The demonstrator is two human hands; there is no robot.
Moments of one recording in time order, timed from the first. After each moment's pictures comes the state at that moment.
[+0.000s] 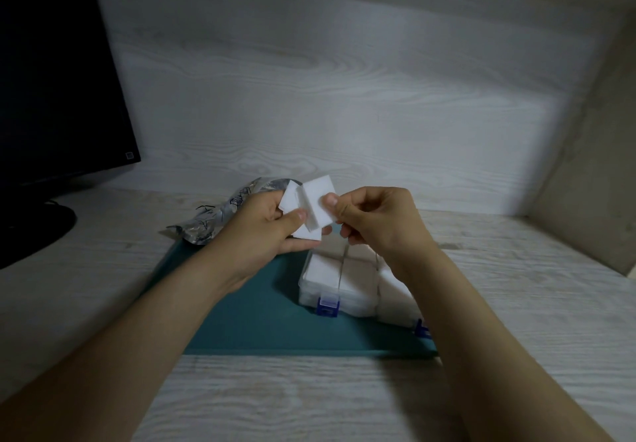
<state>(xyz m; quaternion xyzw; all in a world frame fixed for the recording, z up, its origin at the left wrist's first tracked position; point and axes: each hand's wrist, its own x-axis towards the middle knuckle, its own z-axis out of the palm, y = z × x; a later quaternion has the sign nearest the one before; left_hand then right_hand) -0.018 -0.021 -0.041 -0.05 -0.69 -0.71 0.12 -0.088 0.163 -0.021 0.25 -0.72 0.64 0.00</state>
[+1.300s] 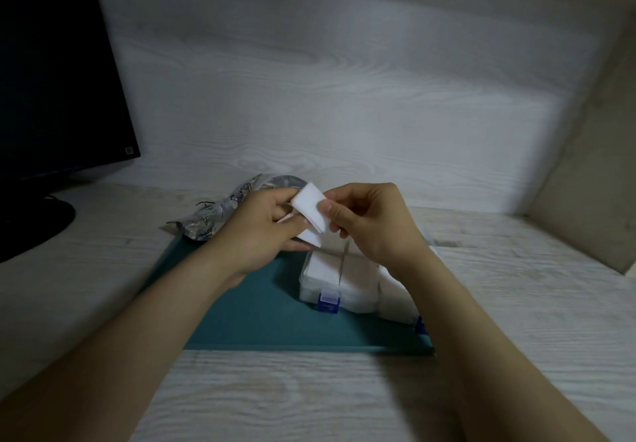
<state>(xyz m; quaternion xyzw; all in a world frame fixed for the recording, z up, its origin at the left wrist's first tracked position) -0.019 -0.025 -0.044 -0.06 -0.74 -0.65 0.13 -0.096 0.158 -0.030 0.33 -0.75 0.56 0.05</state>
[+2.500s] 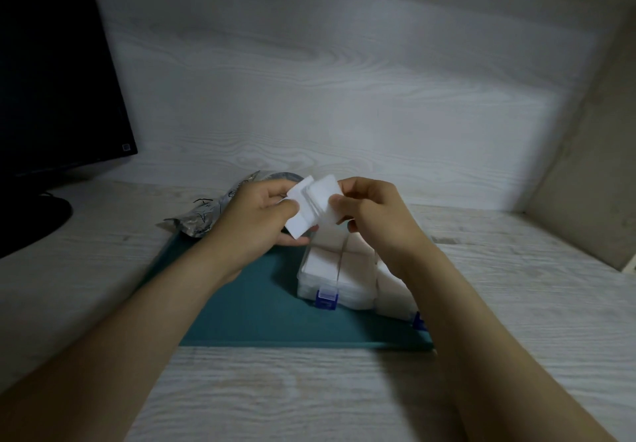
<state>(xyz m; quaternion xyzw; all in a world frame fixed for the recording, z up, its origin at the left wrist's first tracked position) -0.015 -0.021 -0.037 -0.02 -0.74 -0.66 0.17 -0.092 0.158 -0.023 0.26 -0.76 0.60 0.00</state>
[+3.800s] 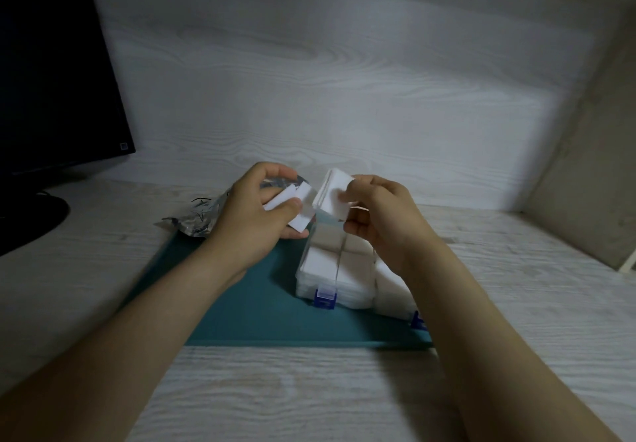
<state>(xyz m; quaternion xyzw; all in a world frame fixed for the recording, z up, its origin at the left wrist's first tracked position) -0.015 -0.018 -0.043 -0.02 -0.71 -0.66 0.26 -0.085 0.159 -0.014 0.14 -0.68 0.72 -0.08</state>
